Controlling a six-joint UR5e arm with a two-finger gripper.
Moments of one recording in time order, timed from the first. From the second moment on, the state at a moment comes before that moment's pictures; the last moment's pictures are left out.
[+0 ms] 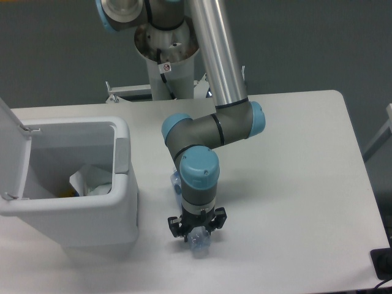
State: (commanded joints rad) arm 2.33 -2.15 -1.63 -0.71 1.48 0.13
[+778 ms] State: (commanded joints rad) arm 2.45 -2.05 -1.33 -0.69 1.26 0.03
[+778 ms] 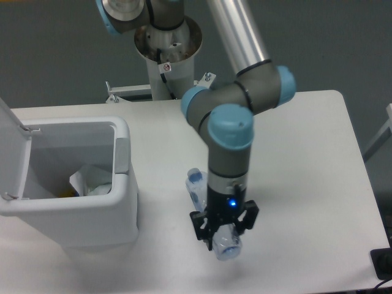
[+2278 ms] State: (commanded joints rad) arm 2.11 -1.80 -1.43 -0.64 1.13 0.14
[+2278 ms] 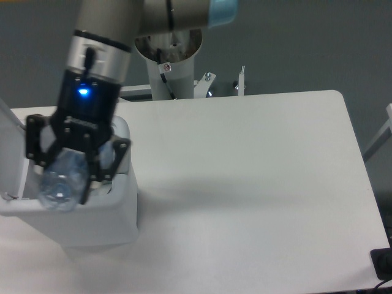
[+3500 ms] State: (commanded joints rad) arm 2.51 -1.81 -1.43 -0.68 1.31 0.37
